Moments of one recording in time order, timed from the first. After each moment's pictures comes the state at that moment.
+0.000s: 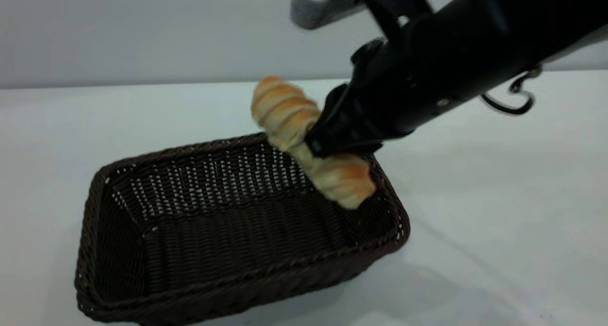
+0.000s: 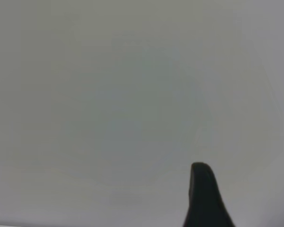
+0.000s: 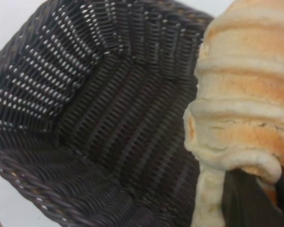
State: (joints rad) left arm -0.31 0.38 -0.91 0.07 0.42 -0.44; right arm 0.62 1.80 -0.87 1.72 0.21 -1.80
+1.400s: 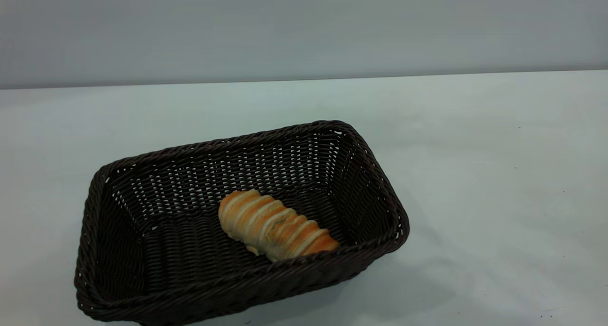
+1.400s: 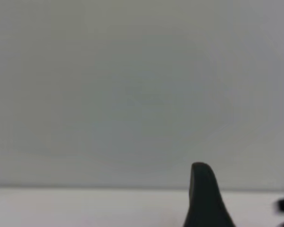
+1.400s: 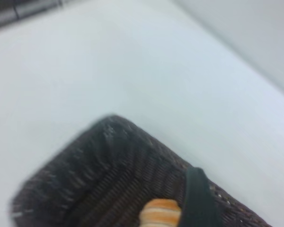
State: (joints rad) left arm -0.31 0.38 -0.91 0.07 0.58 -0.32; right arm 0.62 1.46 -1.02 1.08 0.29 -1.23
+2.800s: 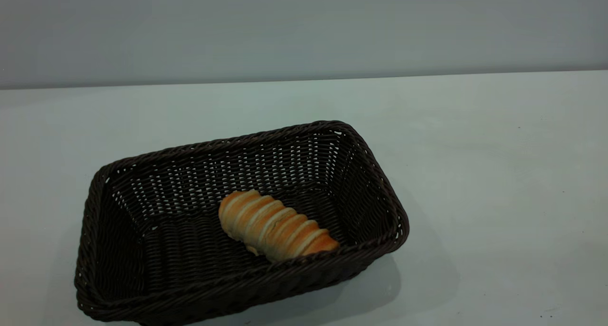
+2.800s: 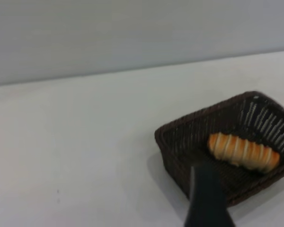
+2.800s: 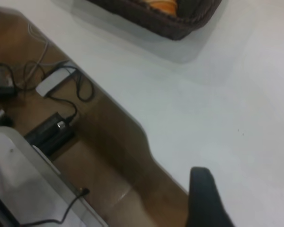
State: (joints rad) left arm -0.31 -0.01 -0.81 0.04 1.16 -0.09; right arm 0.62 0.20 -0.53 0.12 1.17 -0.17
